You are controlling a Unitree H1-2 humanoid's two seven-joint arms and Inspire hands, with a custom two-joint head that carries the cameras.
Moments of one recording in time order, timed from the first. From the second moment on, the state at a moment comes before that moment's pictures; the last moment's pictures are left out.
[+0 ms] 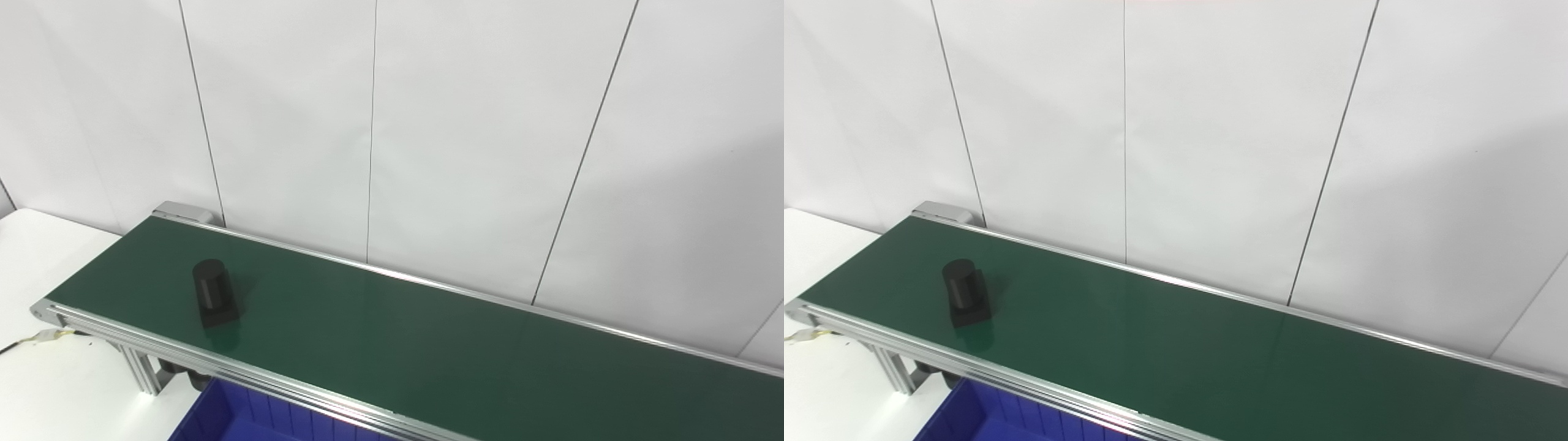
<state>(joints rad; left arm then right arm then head) 0.12 -0.03 -0.20 0.40 0.04 -0.43 -0.13 0.20 -0.07 0.14 0.11 -0.01 -0.41 0.02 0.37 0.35</state>
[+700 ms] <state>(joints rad) 0.07 -0.05 -0.21 0.47 0.04 -0.43 -0.10 -0.11 -0.15 0.11 -0.28 -0.06 -0.07 0.12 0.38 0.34</state>
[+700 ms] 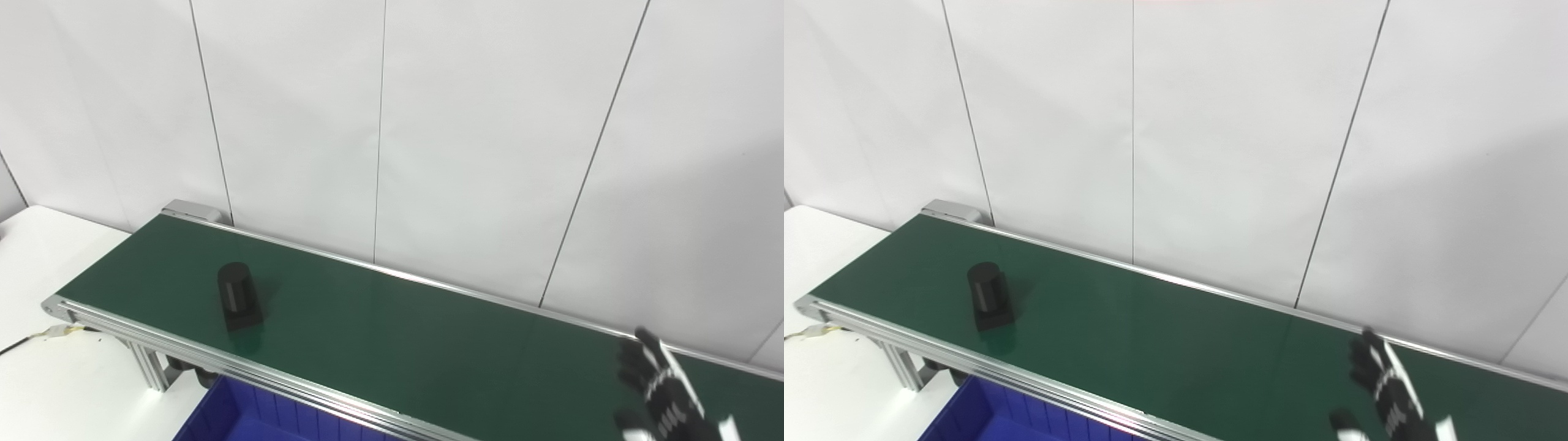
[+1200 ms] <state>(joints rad) 0.04 -0.06 -0.21 0.51 0.03 -0.43 -0.09 -0.39 -0.15 0.22 -0.02 -0.17 -0.01 0.21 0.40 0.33</state>
